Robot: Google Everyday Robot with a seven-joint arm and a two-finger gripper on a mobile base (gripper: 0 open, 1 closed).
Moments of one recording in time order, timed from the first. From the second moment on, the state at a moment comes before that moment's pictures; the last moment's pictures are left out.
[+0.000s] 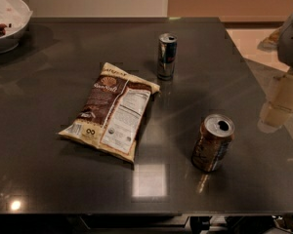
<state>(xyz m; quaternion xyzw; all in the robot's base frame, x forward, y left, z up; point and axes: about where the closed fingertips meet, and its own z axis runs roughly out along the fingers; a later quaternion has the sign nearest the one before) 0.438 -0.217 0.976 -0.60 0.78 -0.03 0.16</state>
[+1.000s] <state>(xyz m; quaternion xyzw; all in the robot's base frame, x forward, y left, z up) 0.425 -0.193 0.958 -0.62 0.75 0.04 0.20</state>
